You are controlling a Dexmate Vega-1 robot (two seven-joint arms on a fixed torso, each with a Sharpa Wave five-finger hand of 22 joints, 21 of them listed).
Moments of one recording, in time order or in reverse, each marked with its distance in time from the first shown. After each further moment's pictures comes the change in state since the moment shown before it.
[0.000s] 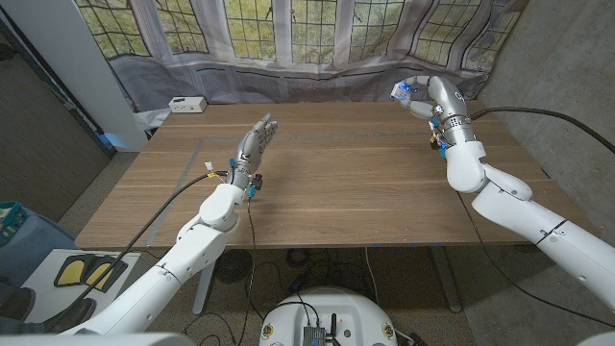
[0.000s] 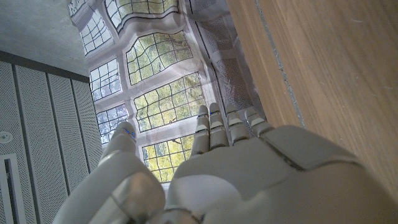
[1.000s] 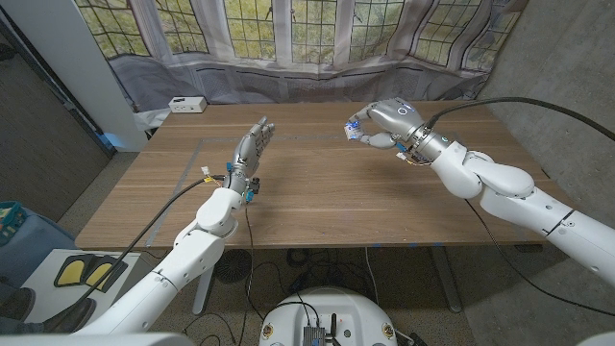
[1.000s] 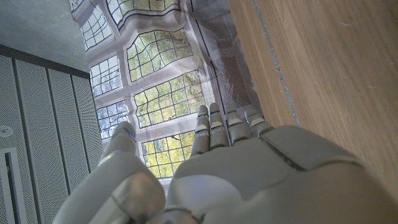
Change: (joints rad) left arm 0.030 0.003 -0.011 -0.008 -0.014 -0.021 -0.003; left_hand 0.000 0.000 0.000 0.000 0.000 0.000 0.000 0.000 0.000 0.000 0.000 0.000 0.000 0.000 0.000 0.000 0.000 0.000 0.000 0.000 0.000; right arm 0.026 -0.053 -0.030 -0.013 -0.349 0.228 0.253; right_hand -0.010 0.010 -0.004 0.004 0.000 0.000 0.000 -0.003 -0.001 0.005 -0.007 -0.013 0.000 0.000 0.000 -0.011 -0.006 0.011 -0.011 0.000 0.000
